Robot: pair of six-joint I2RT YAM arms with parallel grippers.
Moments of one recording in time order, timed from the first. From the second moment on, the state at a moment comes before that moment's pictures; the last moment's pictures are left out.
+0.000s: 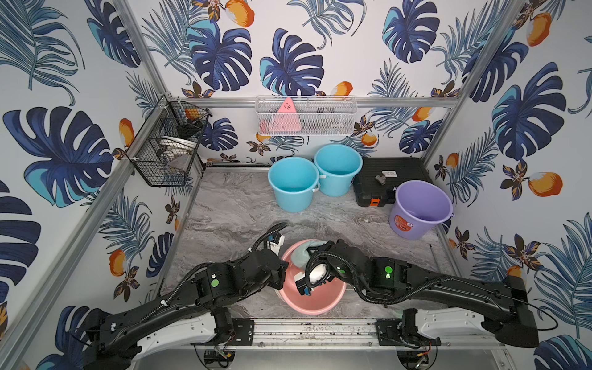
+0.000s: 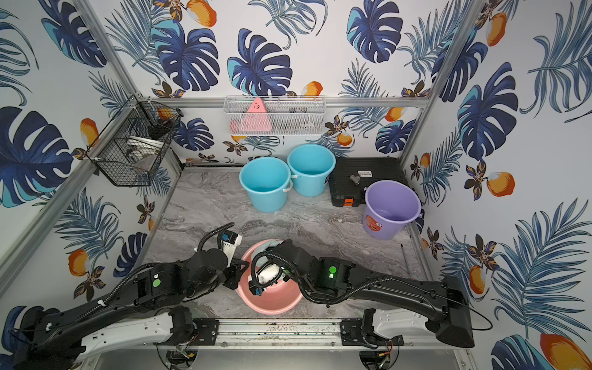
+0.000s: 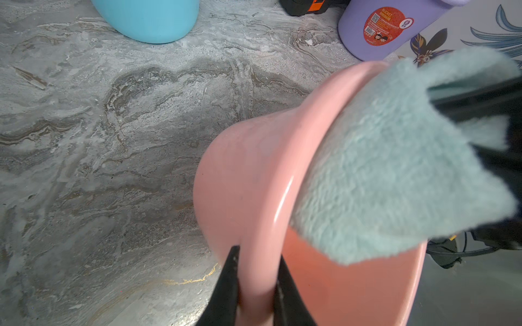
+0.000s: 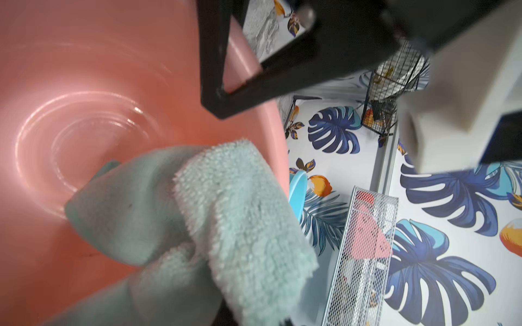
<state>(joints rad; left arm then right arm) -1.05 0.97 0.86 -0.81 -0.30 -0.68 1.27 1.17 1.02 -0.43 0.48 -1.32</state>
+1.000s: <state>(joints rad) -1.05 0.98 0.87 -0.83 -0.30 -0.67 1.32 1.32 1.04 -0.57 -0.11 -0.78</state>
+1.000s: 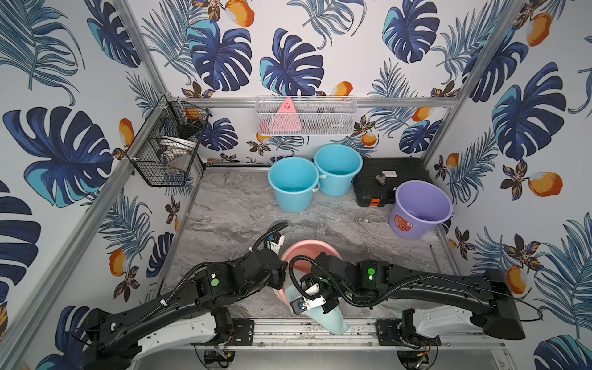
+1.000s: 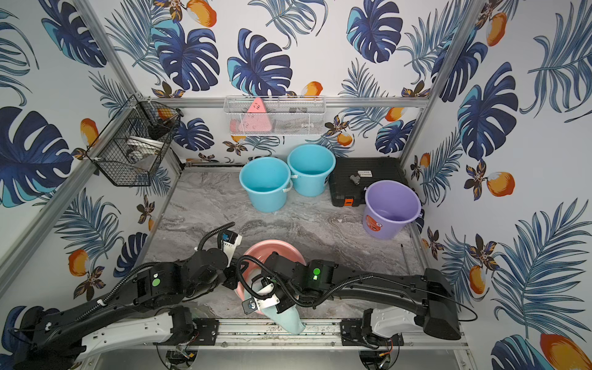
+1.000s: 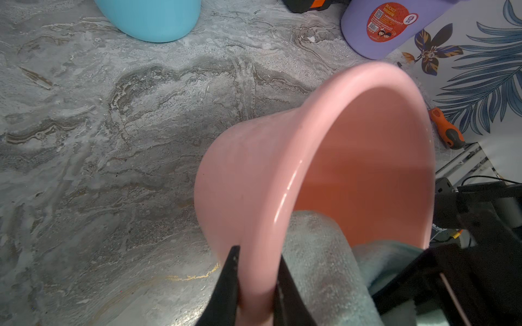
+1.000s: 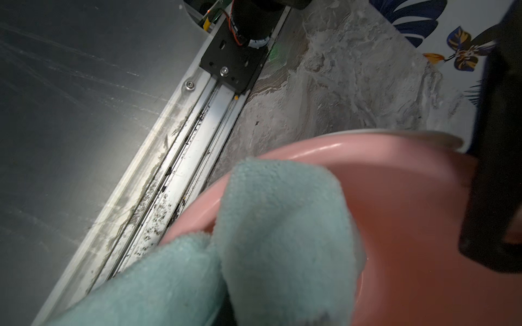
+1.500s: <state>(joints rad) -1.05 0.98 0.87 -0.83 -0.30 -0.67 1.32 1.29 0.99 -0.27 0.27 -1.21</state>
